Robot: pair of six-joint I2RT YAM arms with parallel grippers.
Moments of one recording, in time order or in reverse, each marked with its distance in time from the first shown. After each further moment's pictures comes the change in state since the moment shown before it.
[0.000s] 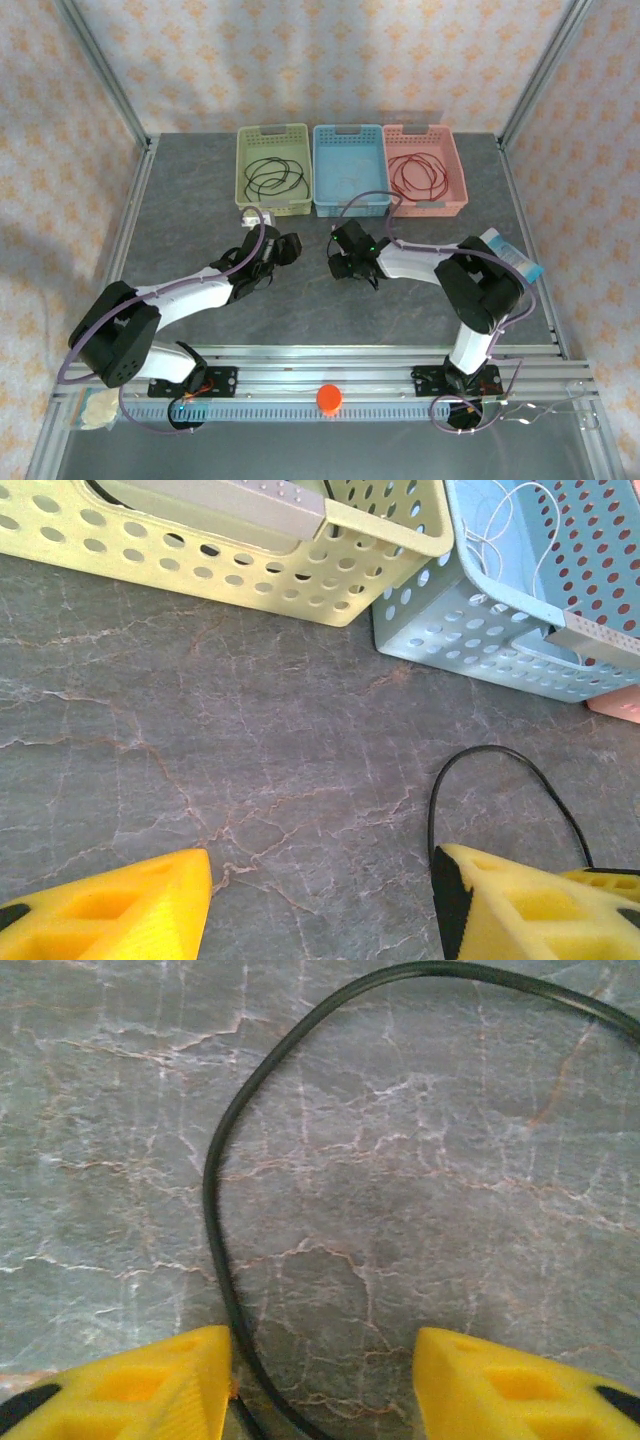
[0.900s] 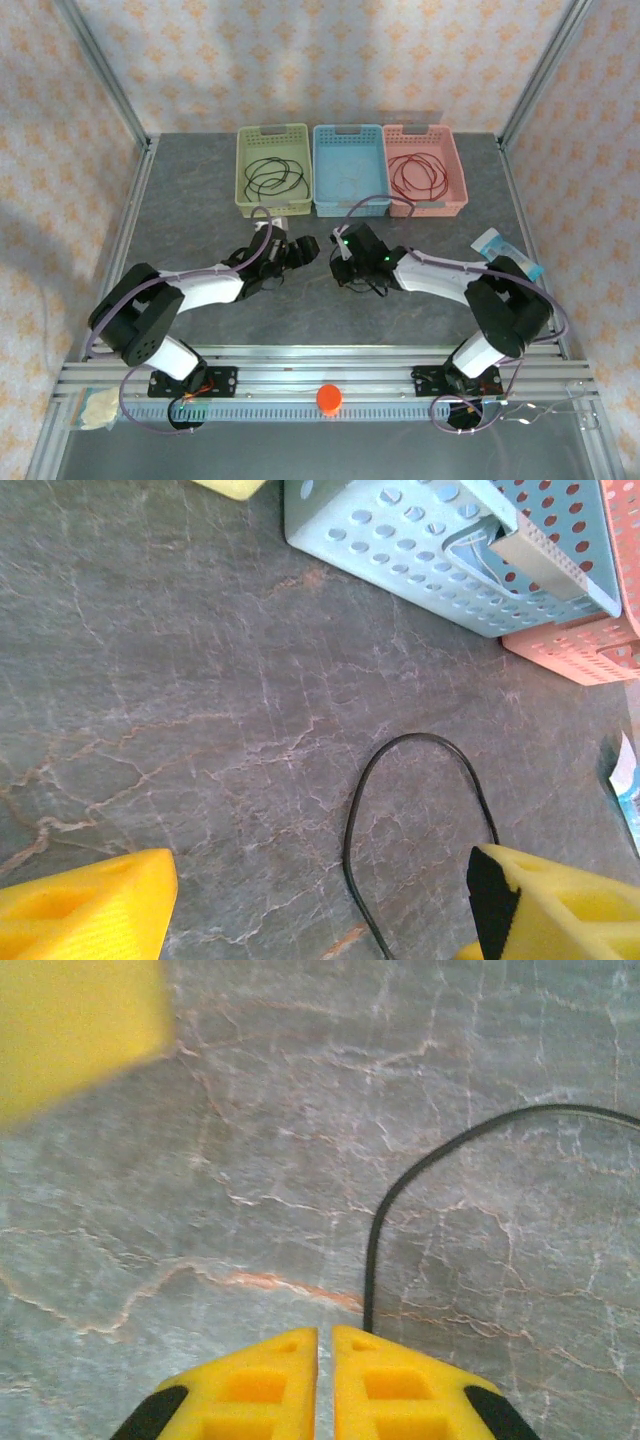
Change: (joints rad) left arm 0.000 0.152 0.004 0.165 0.248 -0.153; right arm 0.019 -0.209 -0.123 0.087 -0.191 0.008
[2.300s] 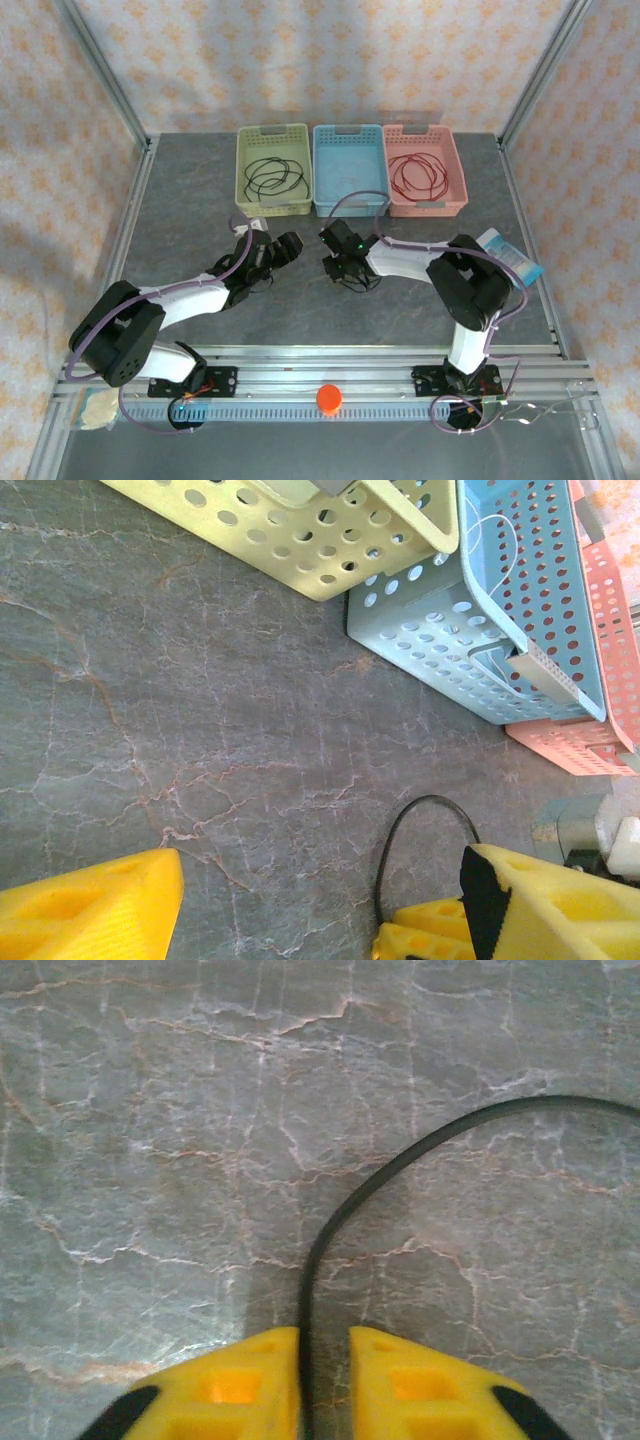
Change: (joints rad) left arm 0.043 -0.147 -0.105 0.016 -0.114 -0.082; right arm 0.033 0.262 0.216 -0.191 0.192 0.027
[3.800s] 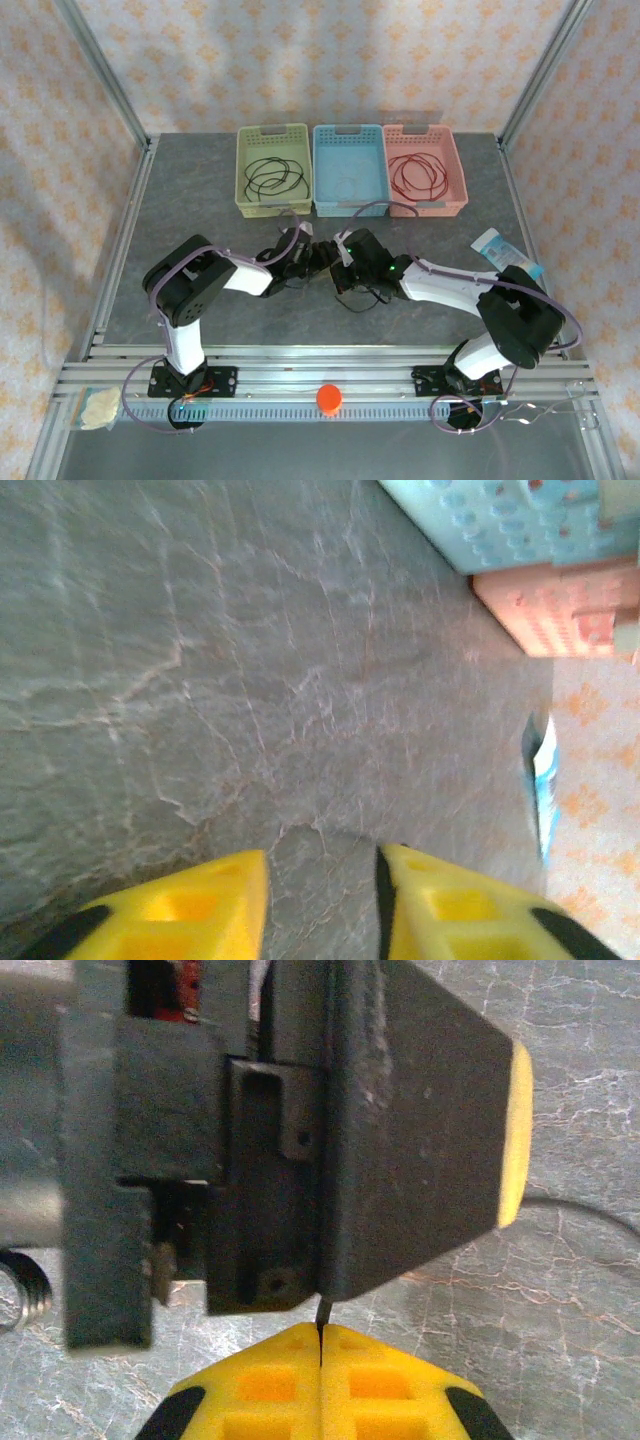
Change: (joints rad) left arm -0.122 0.479 0.213 0.260 0.253 -0.163; right arm 0.003 -0.330 -0.280 0.229 -0.204 -0.002
